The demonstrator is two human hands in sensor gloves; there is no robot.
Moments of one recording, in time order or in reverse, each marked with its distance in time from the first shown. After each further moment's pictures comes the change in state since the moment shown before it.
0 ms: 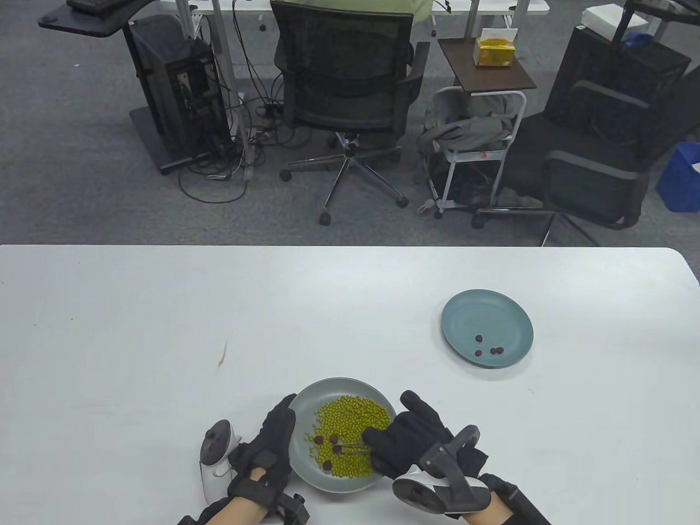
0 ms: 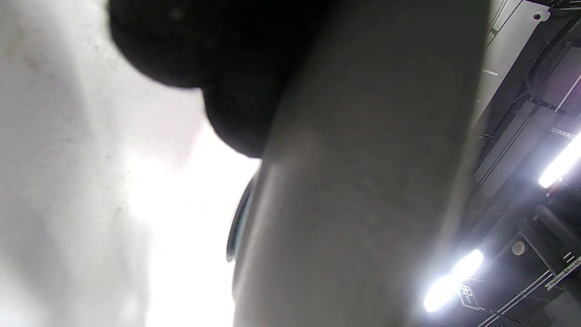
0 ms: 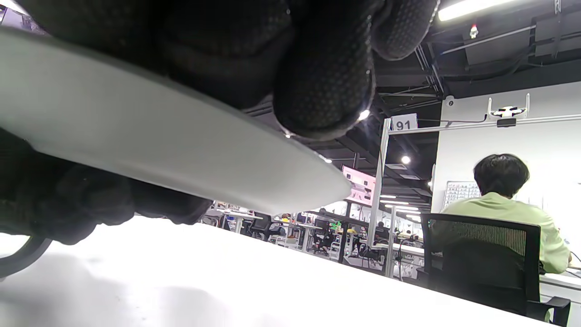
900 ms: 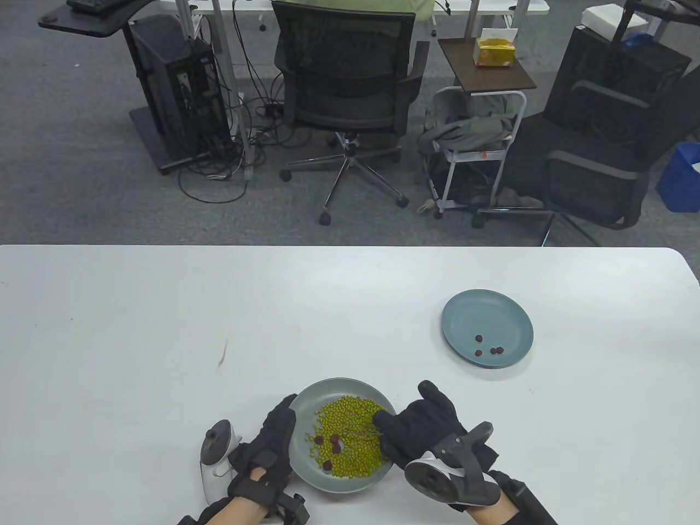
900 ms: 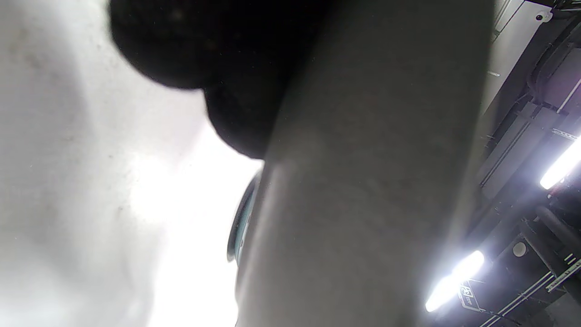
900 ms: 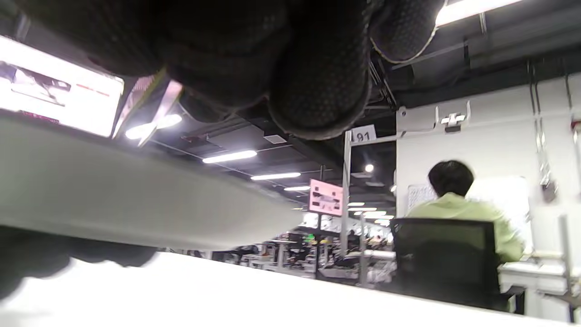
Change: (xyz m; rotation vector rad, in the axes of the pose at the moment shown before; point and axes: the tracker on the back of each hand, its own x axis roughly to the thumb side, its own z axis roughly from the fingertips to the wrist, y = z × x) left_hand 0.000 0.000 0.000 0.000 0.005 0.005; right_hand -0.014 -0.005 0.000 -0.042 0.124 -0.095
